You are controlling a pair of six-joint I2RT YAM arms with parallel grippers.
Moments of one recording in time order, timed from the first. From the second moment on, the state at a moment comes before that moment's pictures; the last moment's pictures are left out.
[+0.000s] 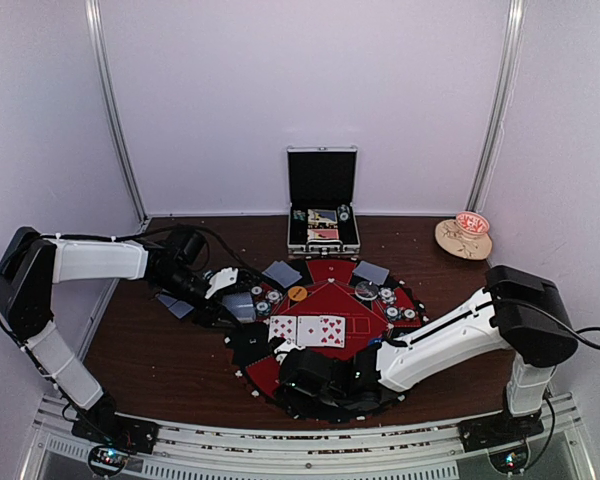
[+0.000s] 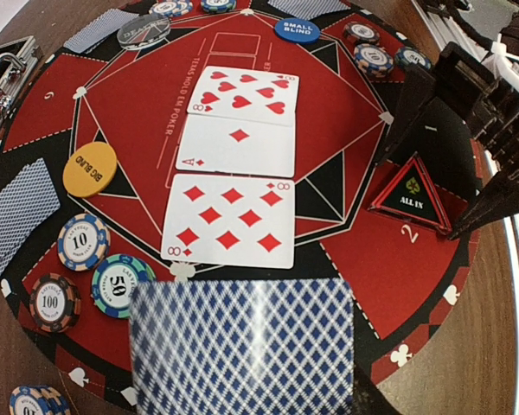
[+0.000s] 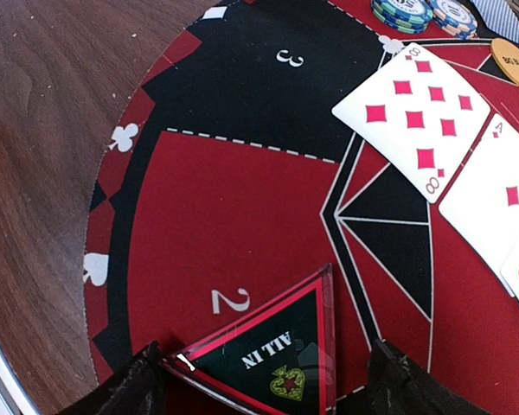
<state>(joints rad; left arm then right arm) -0.48 1.63 0.97 -0.47 0.70 0.88 1.37 1.93 1.05 -0.03 0.38 0.47</state>
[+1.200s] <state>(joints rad) -0.46 1.63 0.97 -0.47 0.72 0.87 1.10 2.06 1.45 -0.09 0.51 0.46</state>
